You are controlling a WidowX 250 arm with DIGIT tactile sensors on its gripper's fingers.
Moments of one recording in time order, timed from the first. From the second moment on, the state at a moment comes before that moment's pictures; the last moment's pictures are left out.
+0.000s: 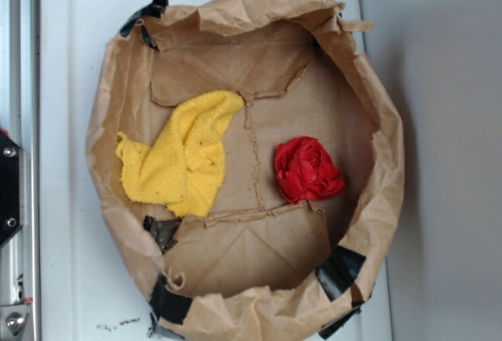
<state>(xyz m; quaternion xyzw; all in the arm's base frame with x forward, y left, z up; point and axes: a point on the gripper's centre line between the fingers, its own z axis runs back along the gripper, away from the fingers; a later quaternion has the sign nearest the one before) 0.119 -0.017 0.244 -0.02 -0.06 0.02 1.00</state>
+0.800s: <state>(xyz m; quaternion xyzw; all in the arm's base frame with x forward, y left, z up) 0.182 -0.006 0.201 -0.01 -0.07 -0.02 1.00</state>
